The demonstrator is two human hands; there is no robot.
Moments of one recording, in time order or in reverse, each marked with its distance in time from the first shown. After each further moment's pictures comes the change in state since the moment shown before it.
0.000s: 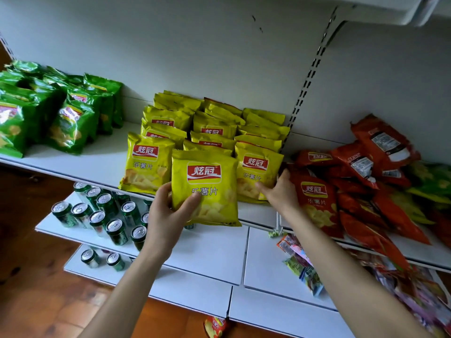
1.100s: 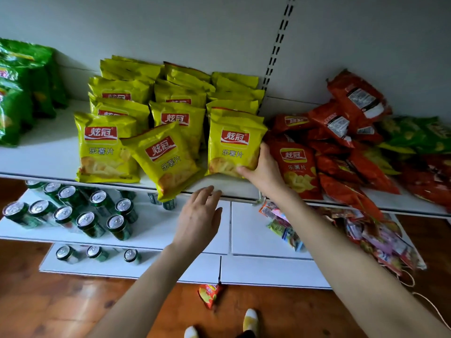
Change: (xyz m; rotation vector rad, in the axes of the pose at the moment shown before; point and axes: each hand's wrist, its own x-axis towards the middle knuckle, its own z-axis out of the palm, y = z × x) left_hand 0.000 -0.091 0.048 0.992 -0.435 0.718; right_hand -0.021 0.007 0.000 0.001 0.019 -0.069
